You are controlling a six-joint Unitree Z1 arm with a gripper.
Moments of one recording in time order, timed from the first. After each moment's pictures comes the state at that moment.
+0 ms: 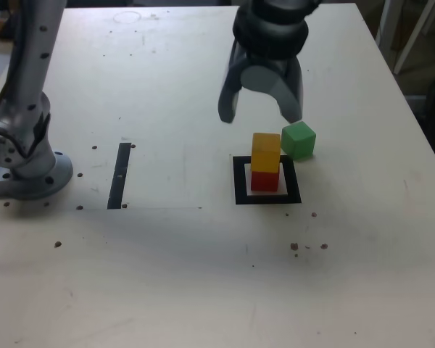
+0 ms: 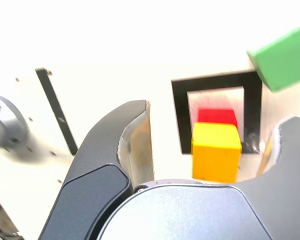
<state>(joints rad) -0.02 2.04 -1.78 1.53 0.19 0.11</state>
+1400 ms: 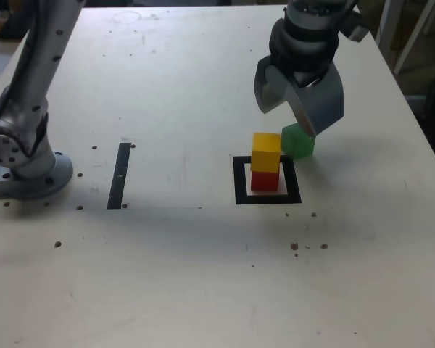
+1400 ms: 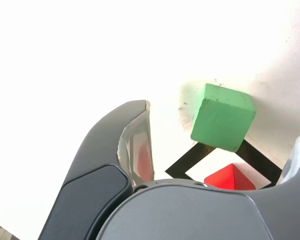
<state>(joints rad) 0.04 2.15 -1.76 1.25 0.31 0.91</state>
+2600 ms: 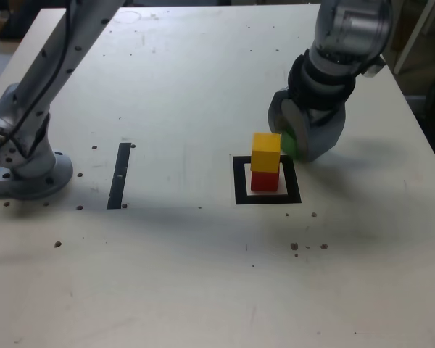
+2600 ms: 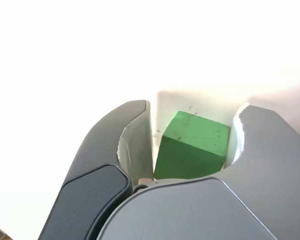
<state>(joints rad) -0.02 2.29 -1.83 1.26 0.38 0.84</state>
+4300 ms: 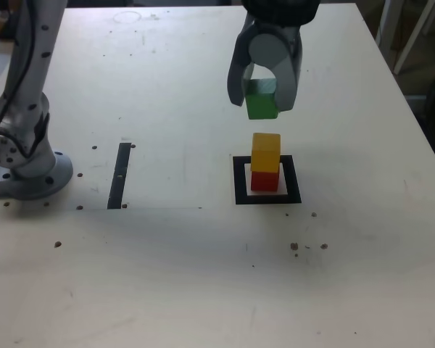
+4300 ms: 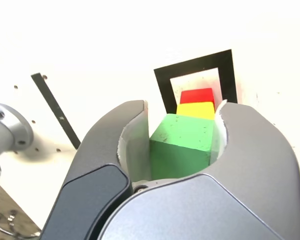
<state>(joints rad) -0.02 2.05 -1.93 1.62 0.11 0.17</state>
